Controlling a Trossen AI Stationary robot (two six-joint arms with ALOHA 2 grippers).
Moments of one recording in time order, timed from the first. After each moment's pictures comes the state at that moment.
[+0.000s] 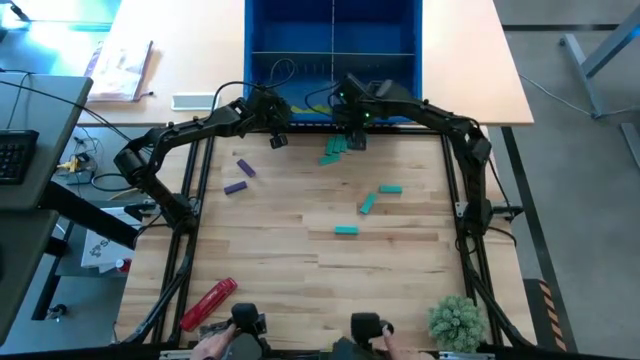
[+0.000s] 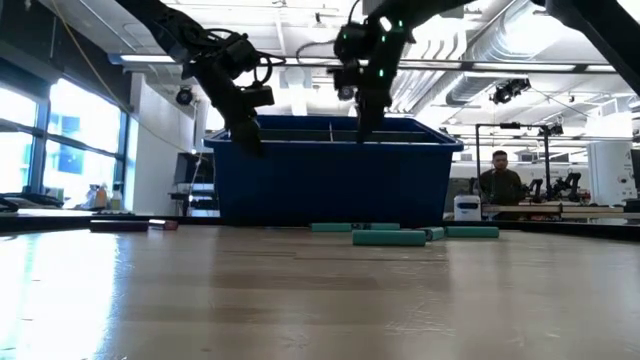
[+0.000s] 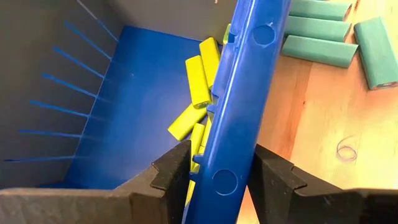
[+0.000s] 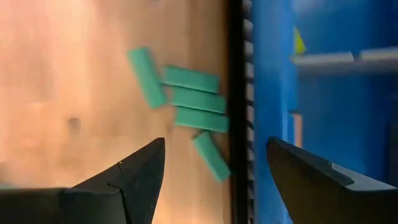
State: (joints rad) left arm 0.74 1.59 1.14 -0.27 -0.14 0.66; right arm -0.55 2.02 1.98 -1.10 0.11 -0.59
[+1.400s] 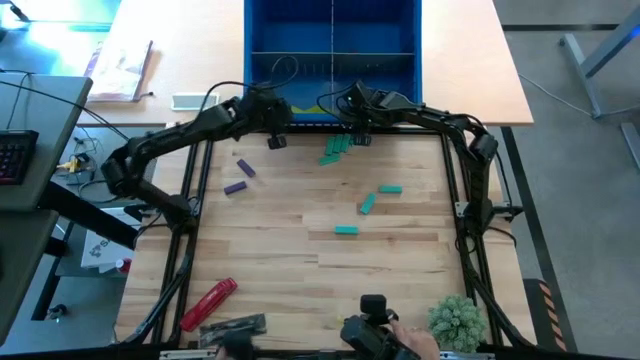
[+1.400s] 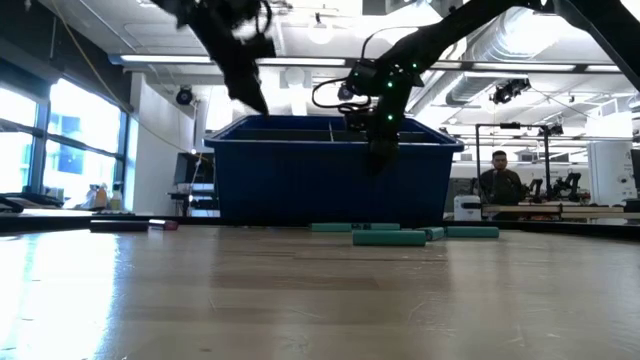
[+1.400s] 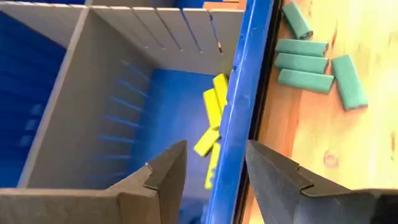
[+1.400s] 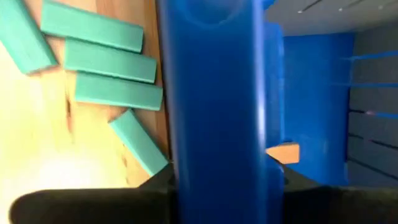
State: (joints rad) left arm 0.59 1.46 1.26 -0.46 -0.29 0.68; right arm -0.65 2.02 1.64 -0.69 0.26 -0.72
